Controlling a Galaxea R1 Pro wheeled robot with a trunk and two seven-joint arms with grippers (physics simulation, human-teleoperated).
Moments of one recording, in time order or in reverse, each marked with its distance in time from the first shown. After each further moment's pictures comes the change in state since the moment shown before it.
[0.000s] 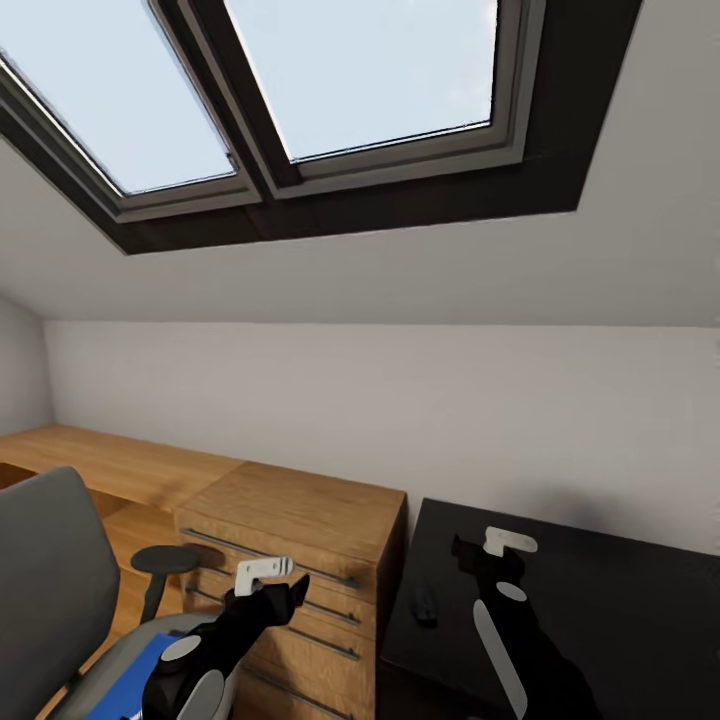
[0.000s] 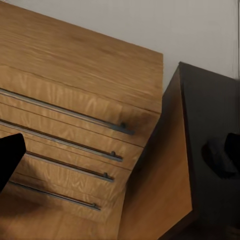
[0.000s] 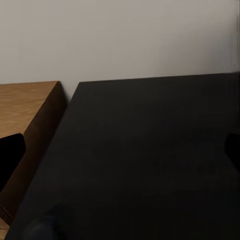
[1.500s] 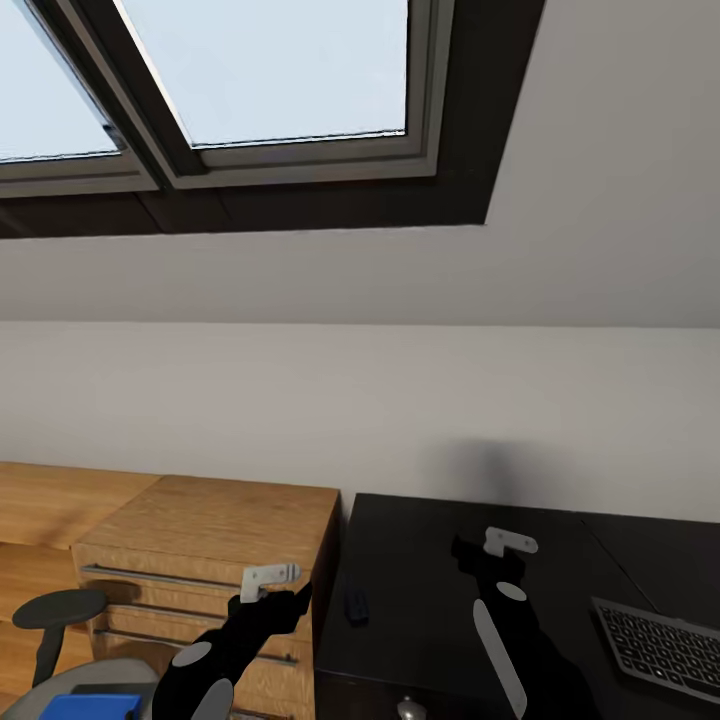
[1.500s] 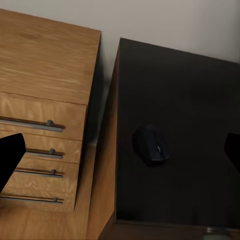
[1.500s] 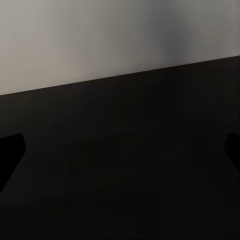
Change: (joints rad) left arm 0.000 -0.002 -0.049 0.009 0.002 0.000 0.072; right arm 0.000 0.004 -0.006 0.000 -0.002 0.003 -0.003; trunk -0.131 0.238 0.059
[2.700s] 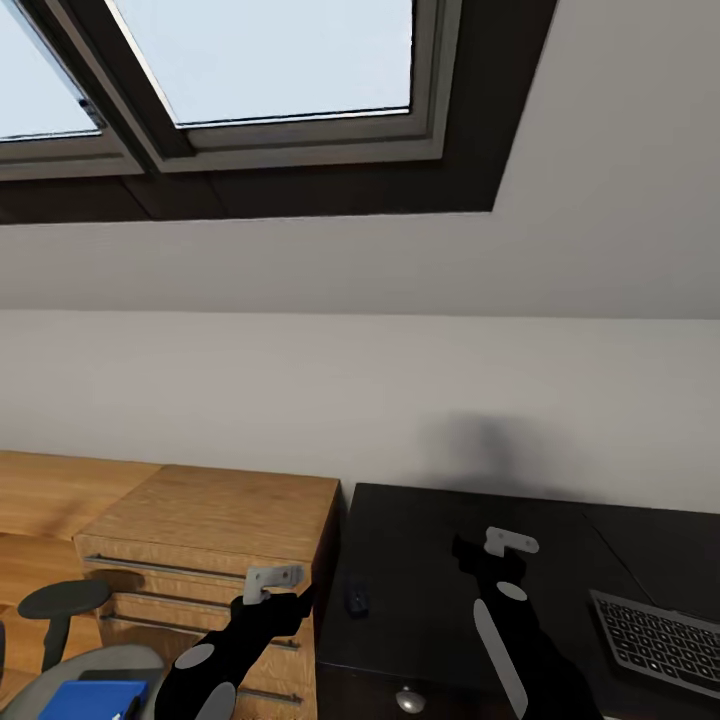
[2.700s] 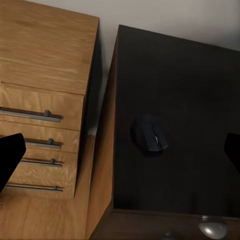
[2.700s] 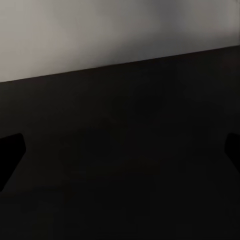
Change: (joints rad) left arm 0.000 0.002 -0.017 0.000 -0.003 -0.003 0.003; right arm 0.000 -0.001 0.000 -0.002 0.000 0.000 0.000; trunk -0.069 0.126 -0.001
